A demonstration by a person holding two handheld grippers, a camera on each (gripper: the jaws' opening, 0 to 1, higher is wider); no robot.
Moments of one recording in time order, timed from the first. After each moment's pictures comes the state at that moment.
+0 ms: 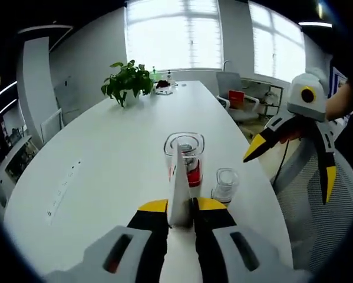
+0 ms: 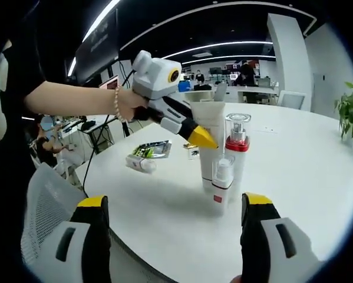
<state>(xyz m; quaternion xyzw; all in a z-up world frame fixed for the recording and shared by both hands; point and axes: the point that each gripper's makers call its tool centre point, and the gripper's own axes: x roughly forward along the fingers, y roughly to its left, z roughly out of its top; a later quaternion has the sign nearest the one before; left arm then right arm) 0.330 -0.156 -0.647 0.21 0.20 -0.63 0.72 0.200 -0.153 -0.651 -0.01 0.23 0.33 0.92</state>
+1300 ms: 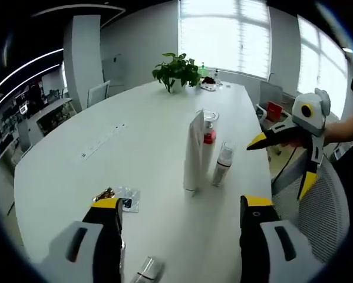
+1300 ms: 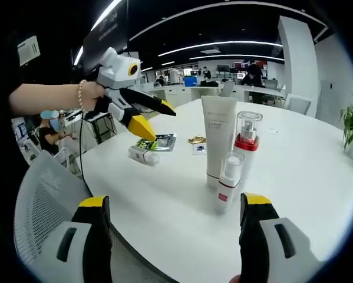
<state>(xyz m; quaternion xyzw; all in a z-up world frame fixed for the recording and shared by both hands) 0.300 -0.032 -0.634 0.14 0.27 -0.47 0.83 0.198 -0.147 -0.661 -0.05 0.23 0.35 0.91</state>
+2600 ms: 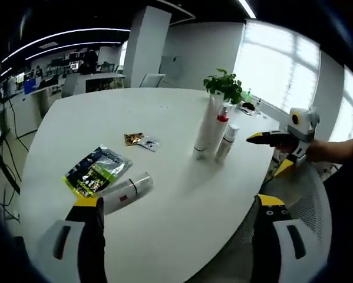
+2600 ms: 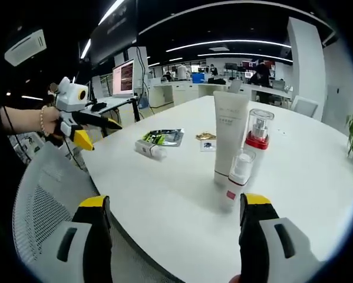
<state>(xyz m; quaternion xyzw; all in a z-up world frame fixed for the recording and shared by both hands) 0.197 0.071 -0.656 -0.01 0.29 -0.33 0.90 0.188 -0.136 -0.666 -0.07 0.24 0.37 0.89</state>
